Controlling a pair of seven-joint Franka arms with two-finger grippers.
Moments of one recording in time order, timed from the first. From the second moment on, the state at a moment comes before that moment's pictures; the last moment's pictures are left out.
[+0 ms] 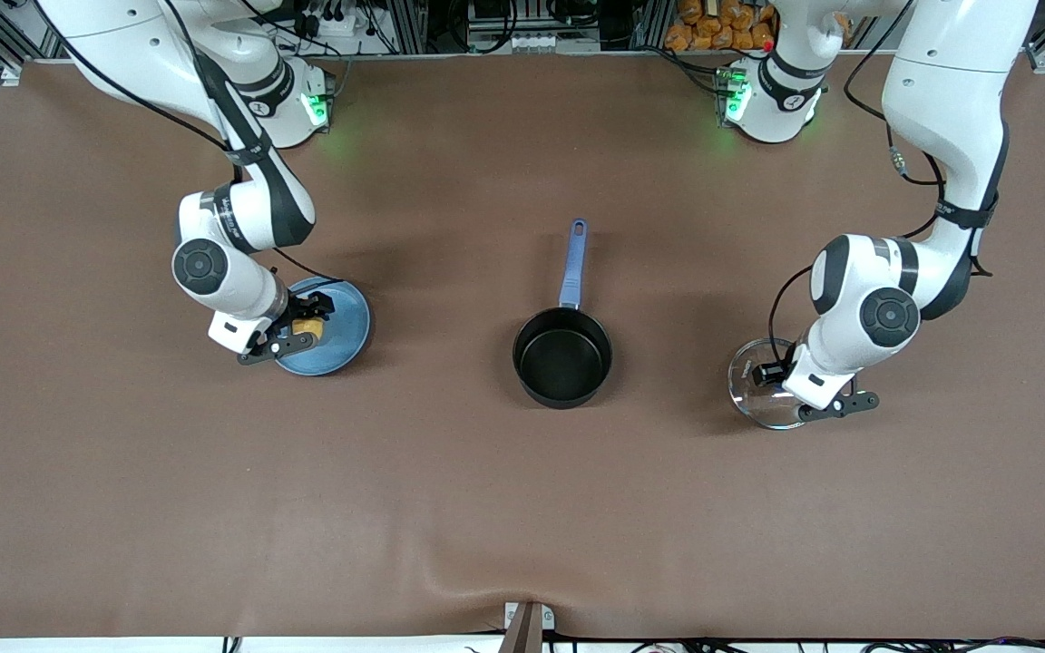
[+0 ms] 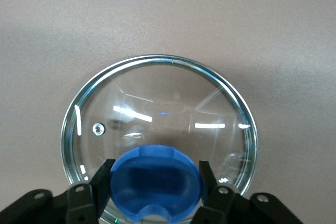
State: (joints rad) left arm -0.12 0.50 -0.03 -1.97 0.05 2.43 -0.36; right arm 0.19 0.33 0.03 -2.26 0.00 2.45 -0.08
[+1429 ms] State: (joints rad) left arm -0.08 0.20 -0.05 -1.40 0.00 1.57 -0.34; right arm 0.19 0.25 0.03 -2.13 0.04 2.23 -0.07
